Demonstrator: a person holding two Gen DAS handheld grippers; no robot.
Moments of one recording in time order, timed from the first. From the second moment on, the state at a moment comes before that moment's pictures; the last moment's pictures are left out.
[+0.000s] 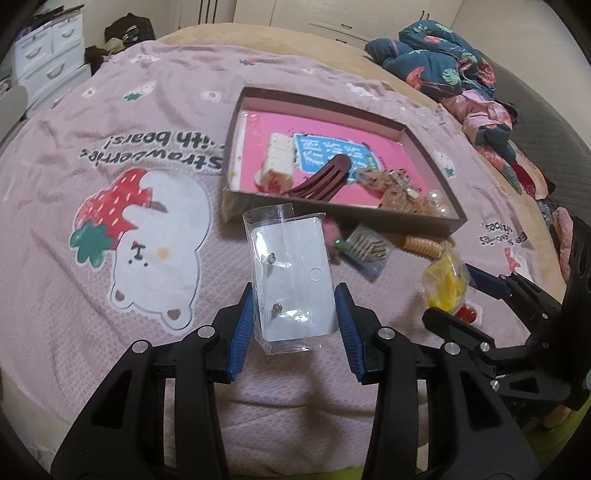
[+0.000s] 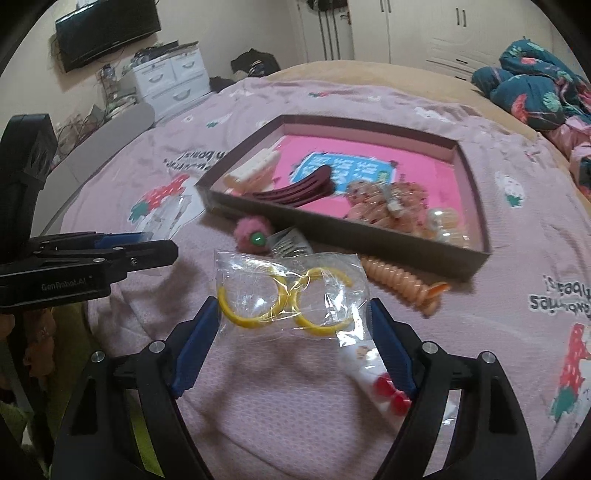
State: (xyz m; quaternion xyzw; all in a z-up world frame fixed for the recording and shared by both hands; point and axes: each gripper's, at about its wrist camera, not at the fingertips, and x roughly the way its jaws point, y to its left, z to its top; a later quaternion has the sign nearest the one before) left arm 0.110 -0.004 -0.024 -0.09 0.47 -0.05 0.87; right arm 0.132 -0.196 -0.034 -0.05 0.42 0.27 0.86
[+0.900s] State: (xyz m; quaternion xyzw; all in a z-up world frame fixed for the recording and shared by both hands) left arm 0.179 -0.053 -0.001 -0.06 0.46 -0.09 0.88; right arm 0.182 -0.275 -0.006 -0.01 0.39 0.18 0.90
